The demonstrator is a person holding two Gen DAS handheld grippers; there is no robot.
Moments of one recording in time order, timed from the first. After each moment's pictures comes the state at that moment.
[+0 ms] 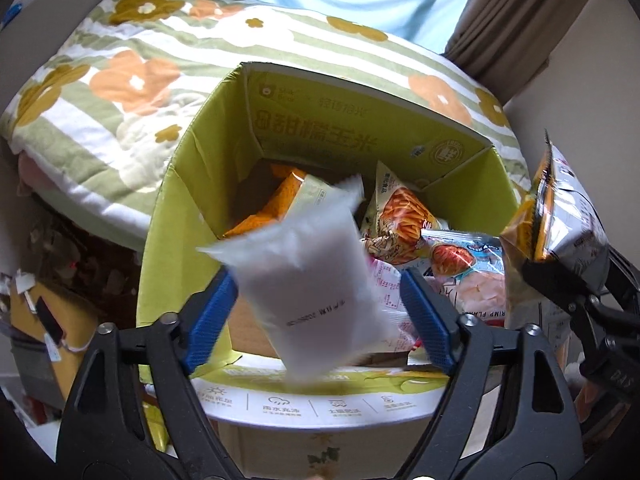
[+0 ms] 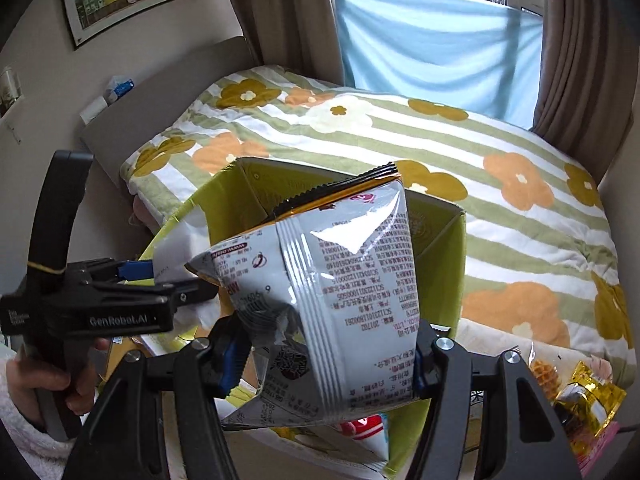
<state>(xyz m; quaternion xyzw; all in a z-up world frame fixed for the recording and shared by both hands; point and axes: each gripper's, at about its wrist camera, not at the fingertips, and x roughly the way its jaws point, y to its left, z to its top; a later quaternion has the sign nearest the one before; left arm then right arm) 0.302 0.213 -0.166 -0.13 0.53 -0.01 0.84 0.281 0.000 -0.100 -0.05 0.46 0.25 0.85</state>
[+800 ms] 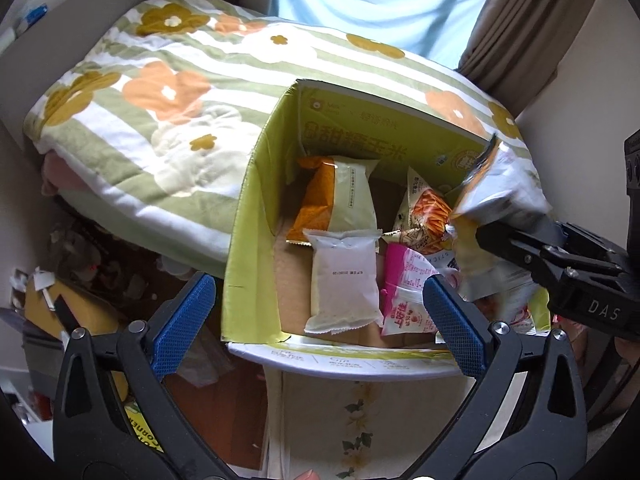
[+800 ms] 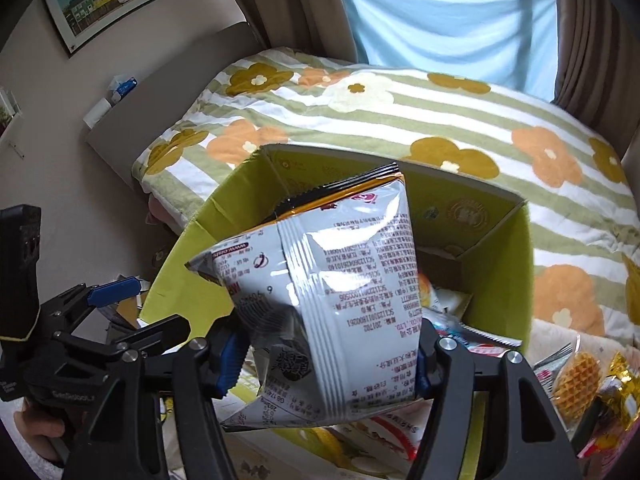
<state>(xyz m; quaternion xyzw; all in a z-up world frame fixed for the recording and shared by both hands) 0.262 0.243 -0.145 -0.13 0.50 0.02 0.85 0.297 0.032 -0.118 -0.01 0.50 0.28 0.82</state>
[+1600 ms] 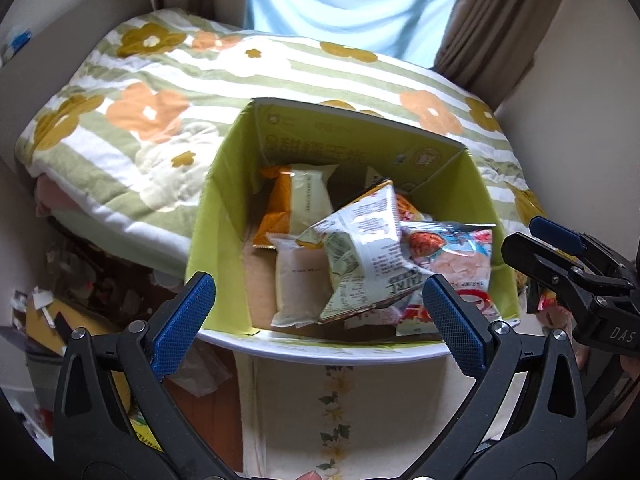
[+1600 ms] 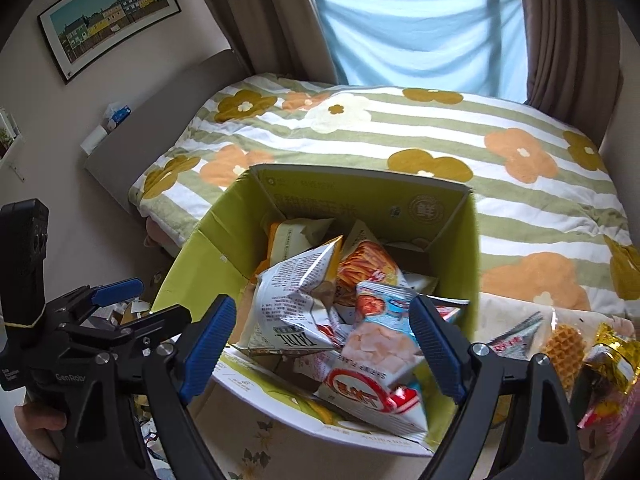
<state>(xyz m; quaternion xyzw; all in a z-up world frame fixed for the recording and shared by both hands) 0.254 0.203 -0.116 -0.10 0.49 -0.02 0.87 0.259 -0.018 -0.081 0.02 0.46 0.24 0.86</state>
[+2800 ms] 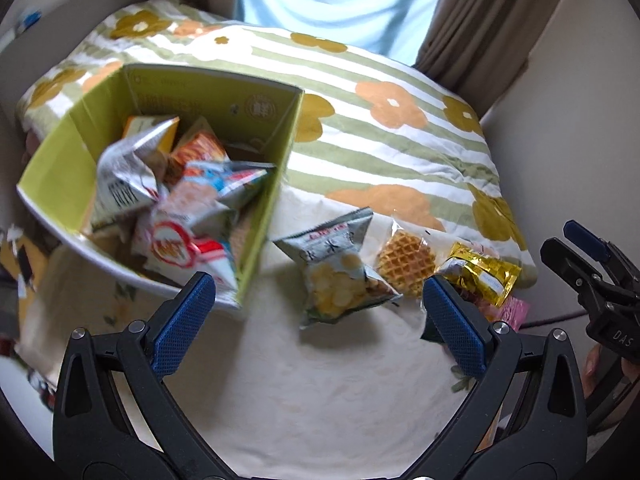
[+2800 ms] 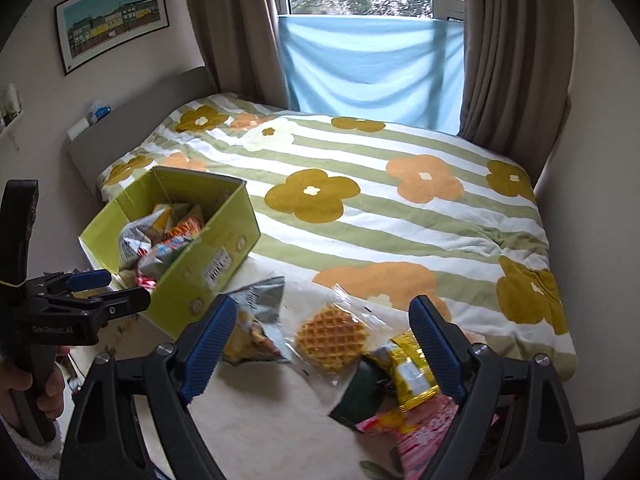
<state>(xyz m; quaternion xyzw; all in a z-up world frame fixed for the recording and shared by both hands) 0.240 -0.073 -0.132 -0.16 0.48 0.04 0.86 0.259 -0.300 -0.079 -0.06 0.41 0.23 0.88</state>
